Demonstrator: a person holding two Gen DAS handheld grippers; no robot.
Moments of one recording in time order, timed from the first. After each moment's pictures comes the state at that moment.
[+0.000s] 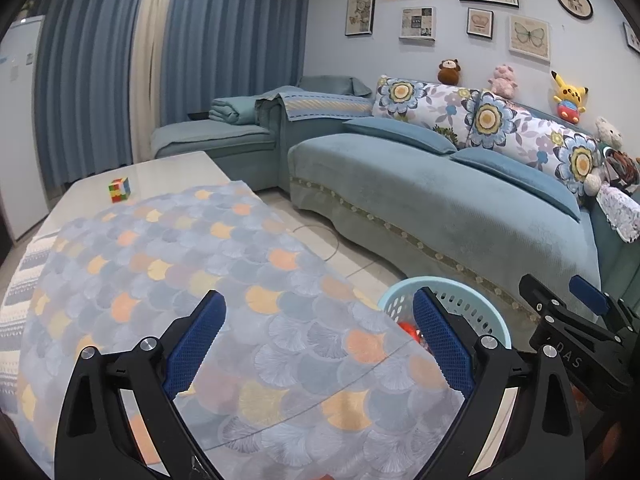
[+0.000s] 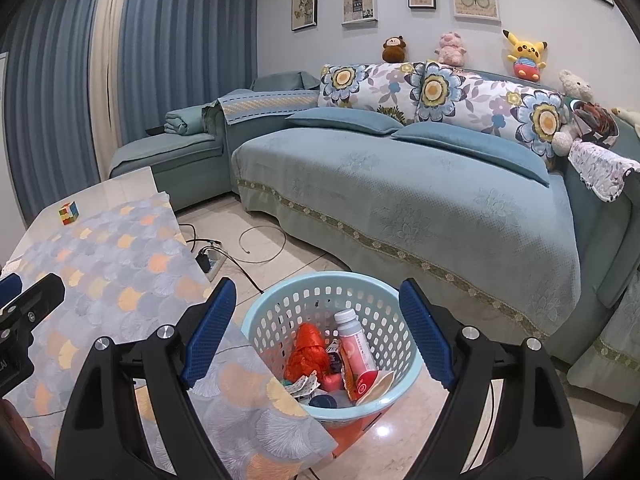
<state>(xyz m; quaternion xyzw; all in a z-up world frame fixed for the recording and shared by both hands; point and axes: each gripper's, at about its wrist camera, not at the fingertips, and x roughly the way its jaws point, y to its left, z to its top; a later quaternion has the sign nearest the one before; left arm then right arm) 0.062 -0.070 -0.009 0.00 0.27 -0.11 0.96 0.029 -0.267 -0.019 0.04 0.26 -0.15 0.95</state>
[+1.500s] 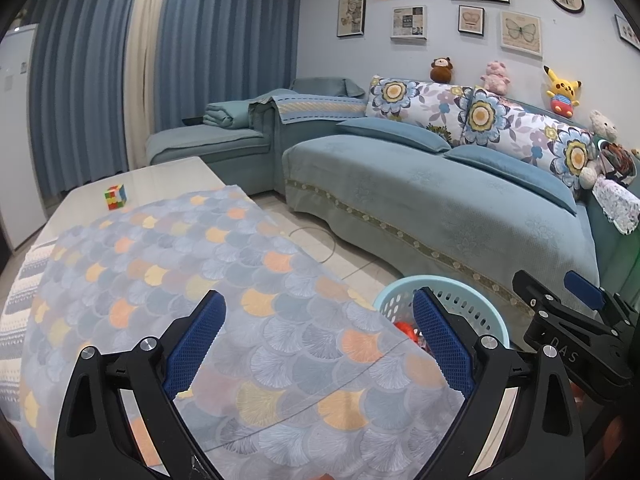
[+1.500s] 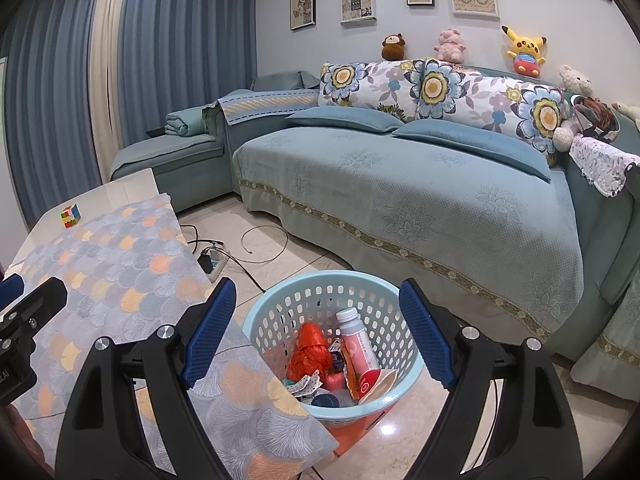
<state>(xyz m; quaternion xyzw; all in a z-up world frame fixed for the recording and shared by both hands) 0.060 -0.076 -0.005 0.00 0.26 -0.12 0.96 0.029 -0.267 -0.020 0.05 0.26 -0.15 0.95</state>
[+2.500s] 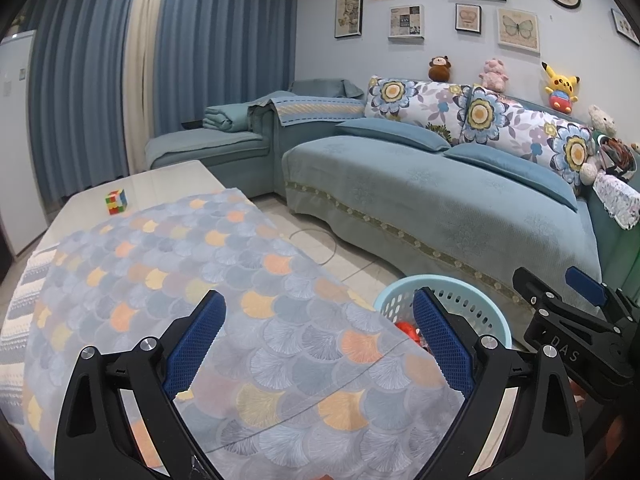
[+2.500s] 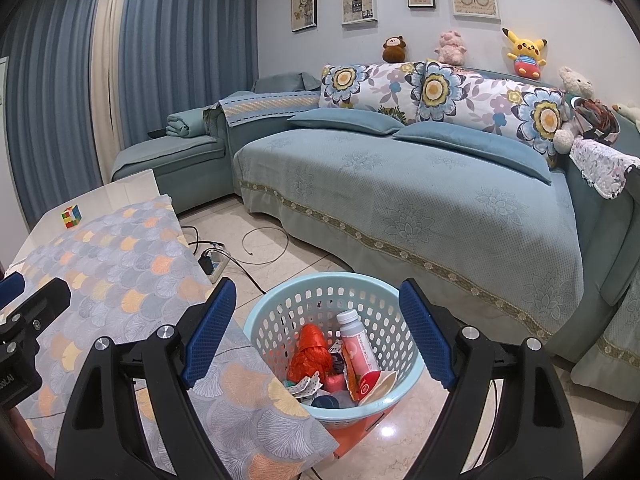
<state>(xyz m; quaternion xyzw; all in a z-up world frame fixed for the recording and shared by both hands) 0.059 -0.078 -0.004 0.01 0.26 -0.11 0.96 0.028 -0.265 -0.020 0.05 0.26 -0.15 0.95</state>
